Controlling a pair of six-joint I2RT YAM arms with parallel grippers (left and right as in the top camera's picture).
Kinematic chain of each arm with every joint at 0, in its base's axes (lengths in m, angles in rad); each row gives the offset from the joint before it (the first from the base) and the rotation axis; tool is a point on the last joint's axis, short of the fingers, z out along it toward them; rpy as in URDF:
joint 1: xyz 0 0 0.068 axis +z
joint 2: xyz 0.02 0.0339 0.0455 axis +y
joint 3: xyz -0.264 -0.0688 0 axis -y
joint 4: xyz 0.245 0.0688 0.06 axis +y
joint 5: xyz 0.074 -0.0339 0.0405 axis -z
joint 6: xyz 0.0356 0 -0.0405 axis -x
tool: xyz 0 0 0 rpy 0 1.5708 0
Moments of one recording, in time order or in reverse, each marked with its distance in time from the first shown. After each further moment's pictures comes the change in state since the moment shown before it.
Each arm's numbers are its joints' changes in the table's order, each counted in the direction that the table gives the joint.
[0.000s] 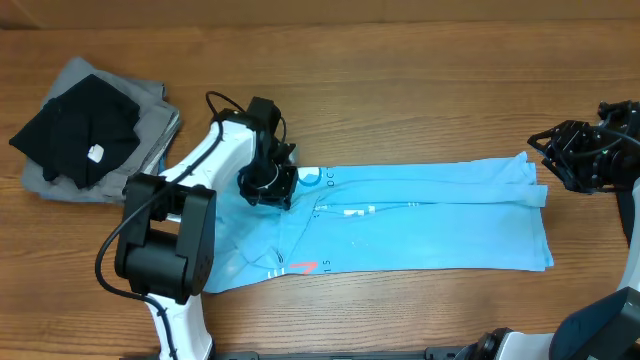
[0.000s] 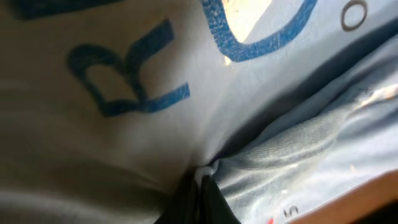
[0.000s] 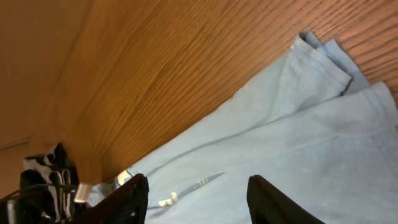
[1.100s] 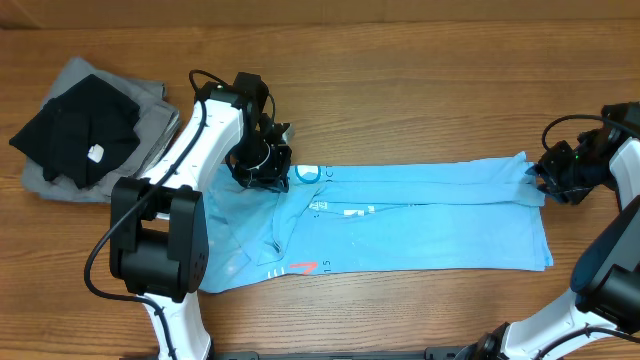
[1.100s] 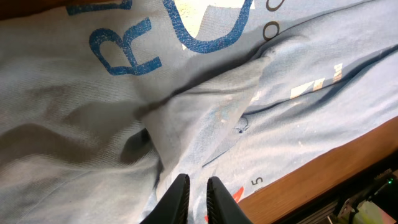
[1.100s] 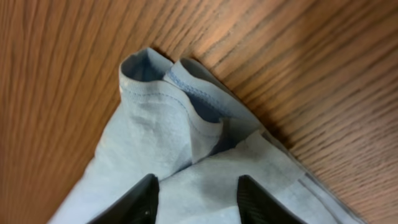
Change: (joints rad) left arm 0.035 0.000 0.171 0.170 0.060 -0.049; right arm 0.002 0.343 -0.019 -0.127 0.286 -0.100
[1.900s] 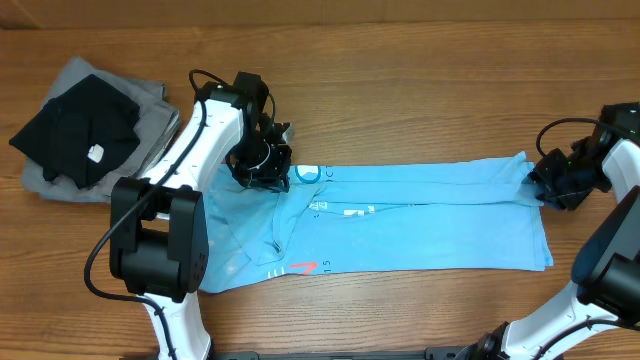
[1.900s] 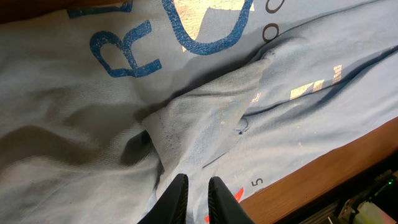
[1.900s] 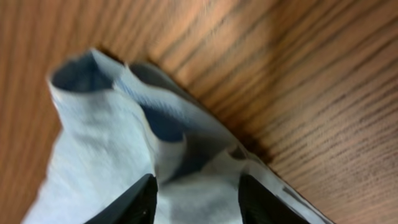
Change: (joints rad) left arm 0.000 0.000 0.000 -0.004 0.000 0.000; right arm 0.005 0.048 -0.026 -0.038 0.067 -0.002
